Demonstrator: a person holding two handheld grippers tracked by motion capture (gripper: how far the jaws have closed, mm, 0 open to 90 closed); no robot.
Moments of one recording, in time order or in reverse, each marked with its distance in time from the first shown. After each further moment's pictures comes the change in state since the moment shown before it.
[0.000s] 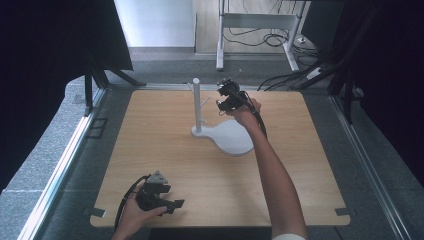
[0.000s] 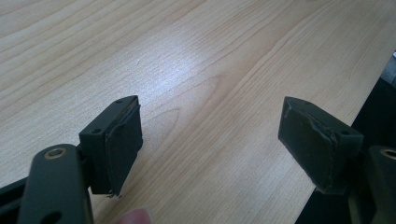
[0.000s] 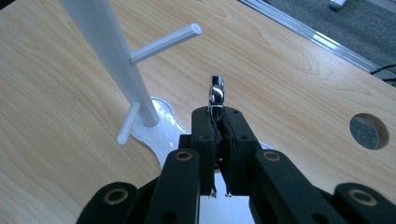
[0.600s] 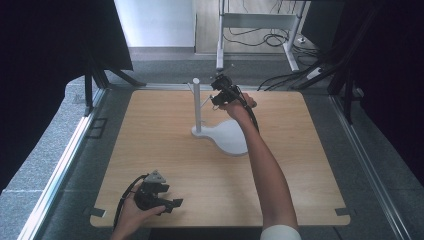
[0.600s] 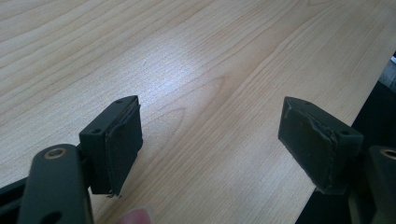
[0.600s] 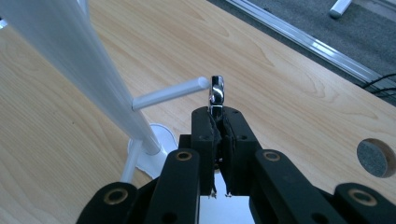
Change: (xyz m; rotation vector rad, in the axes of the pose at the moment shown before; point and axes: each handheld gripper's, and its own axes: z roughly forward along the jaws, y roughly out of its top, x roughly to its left) left arm 0.003 -0.001 -0.003 -0.012 -0.004 -0.013; right arm 0.005 0.024 0.015 -0.021 -0.002 -0.004
